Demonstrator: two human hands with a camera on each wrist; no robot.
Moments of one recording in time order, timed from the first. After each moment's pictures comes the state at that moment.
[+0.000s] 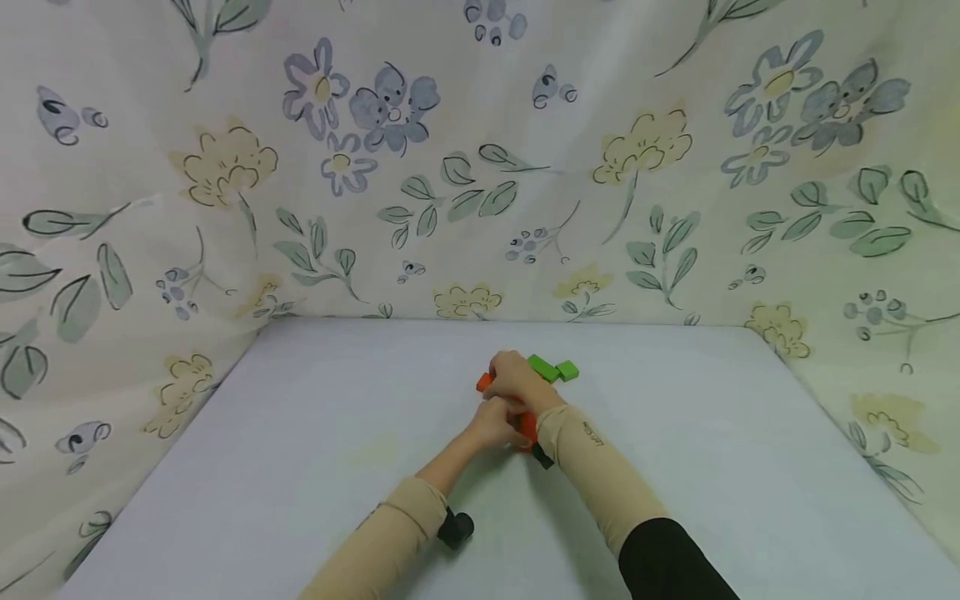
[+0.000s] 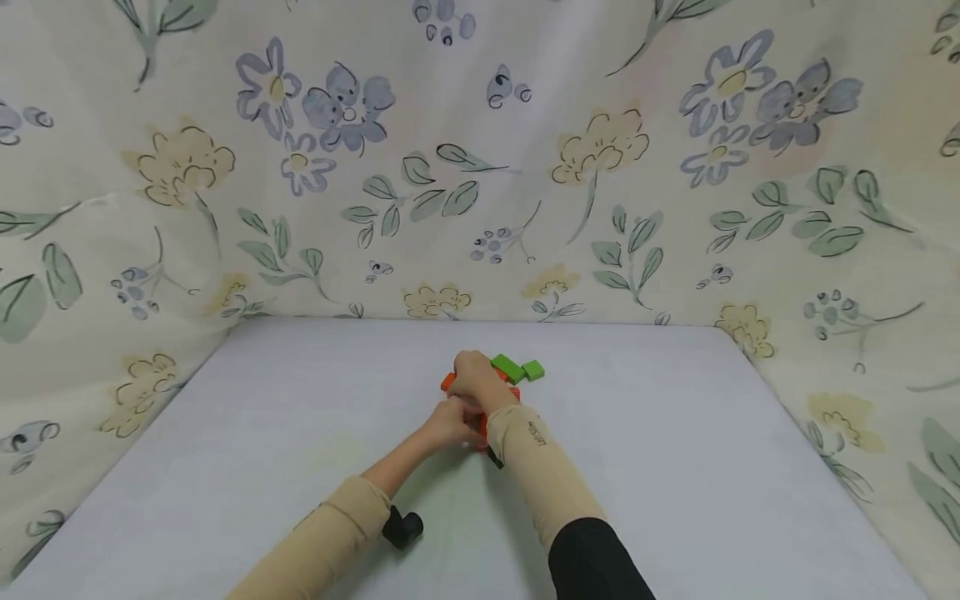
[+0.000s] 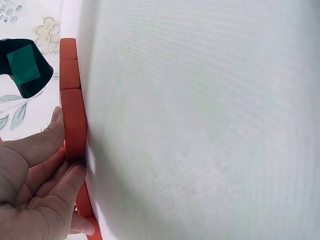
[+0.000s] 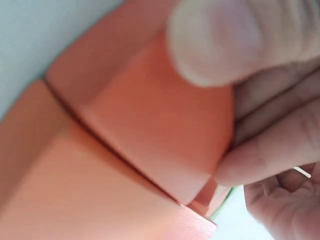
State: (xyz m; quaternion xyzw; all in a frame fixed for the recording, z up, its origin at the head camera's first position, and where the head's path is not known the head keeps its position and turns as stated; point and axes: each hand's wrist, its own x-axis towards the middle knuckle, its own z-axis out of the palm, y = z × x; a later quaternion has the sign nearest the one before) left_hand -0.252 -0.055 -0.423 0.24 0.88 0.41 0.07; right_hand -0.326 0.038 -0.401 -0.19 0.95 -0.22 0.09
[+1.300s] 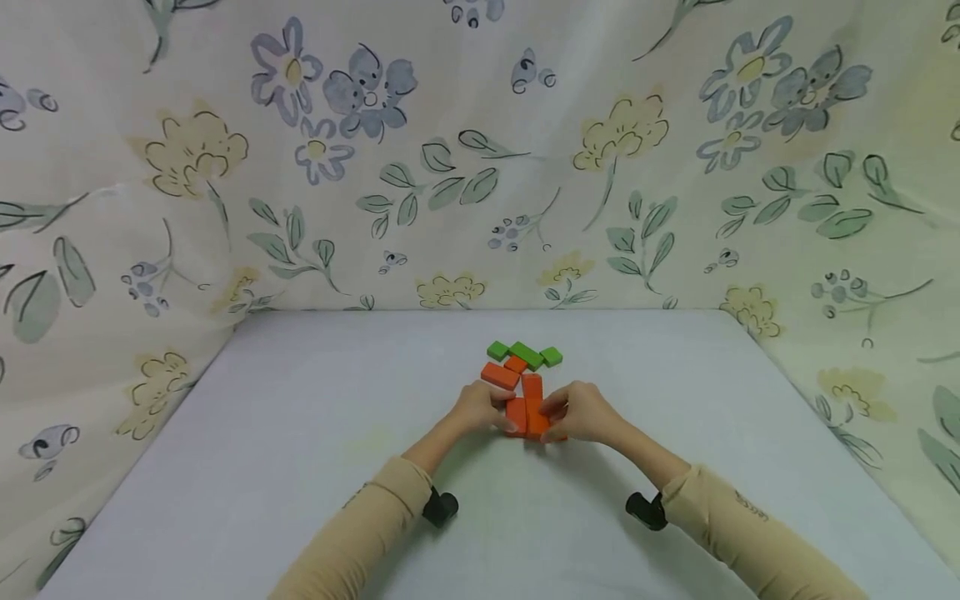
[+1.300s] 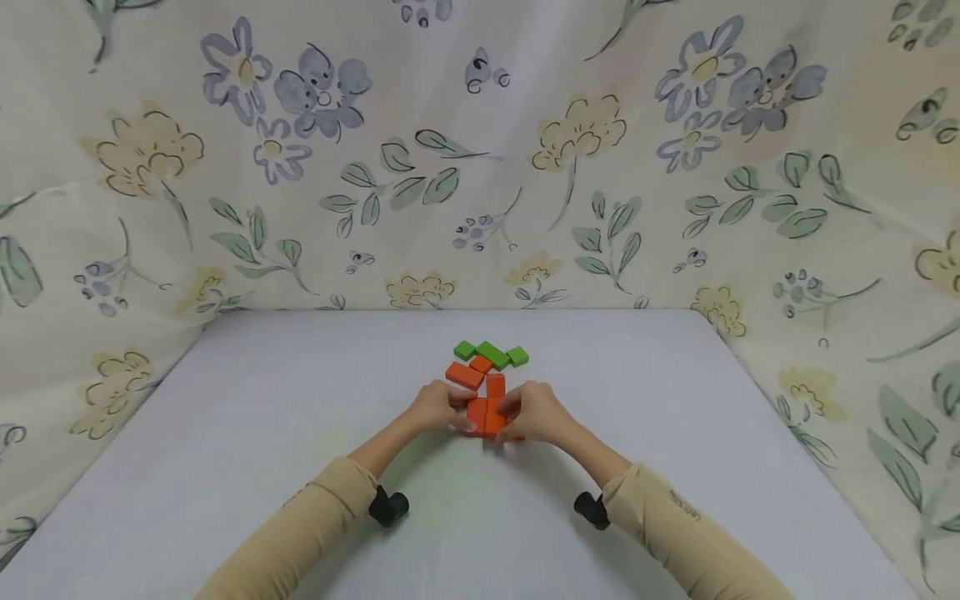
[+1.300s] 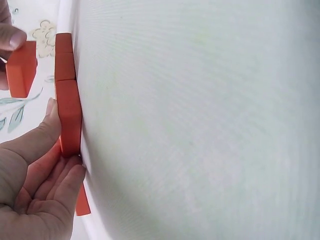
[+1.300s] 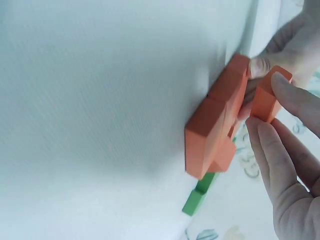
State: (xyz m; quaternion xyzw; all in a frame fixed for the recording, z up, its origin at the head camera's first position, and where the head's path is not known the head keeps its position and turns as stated) left_hand -0.263 -0.053 -0.429 0.15 0.89 0.40 0.12; right_hand -0.232 0.152 -0.391 -0.20 0.91 -0.35 0.08
